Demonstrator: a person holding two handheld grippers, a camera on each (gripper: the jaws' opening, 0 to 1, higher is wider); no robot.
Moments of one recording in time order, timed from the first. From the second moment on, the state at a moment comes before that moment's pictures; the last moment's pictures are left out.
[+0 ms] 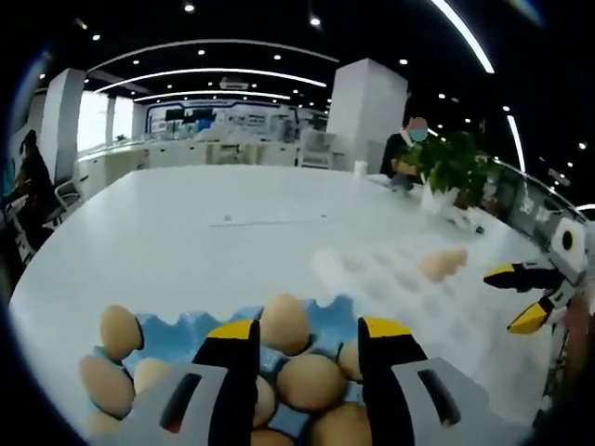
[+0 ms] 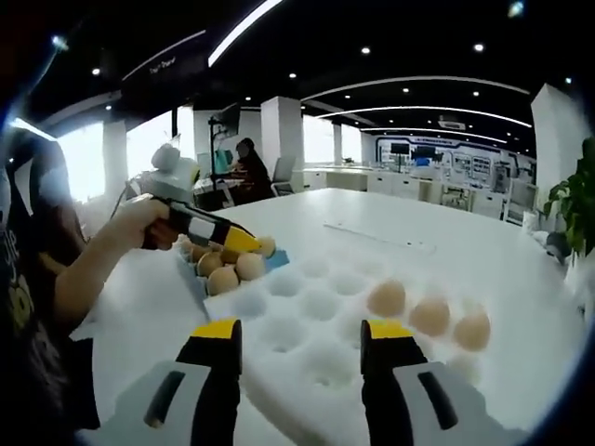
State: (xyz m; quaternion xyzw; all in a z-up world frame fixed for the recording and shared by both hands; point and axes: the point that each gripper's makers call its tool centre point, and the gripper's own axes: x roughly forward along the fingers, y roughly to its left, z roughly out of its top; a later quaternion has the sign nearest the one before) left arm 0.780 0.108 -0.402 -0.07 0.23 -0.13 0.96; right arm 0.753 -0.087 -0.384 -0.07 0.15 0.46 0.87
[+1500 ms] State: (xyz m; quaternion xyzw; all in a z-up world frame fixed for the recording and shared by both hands) left arm 0.718 0.097 -0.387 -0.07 0.13 -0.18 0.97; right arm 0.834 -0.087 -0.397 -0.20 0.15 0.47 0.84
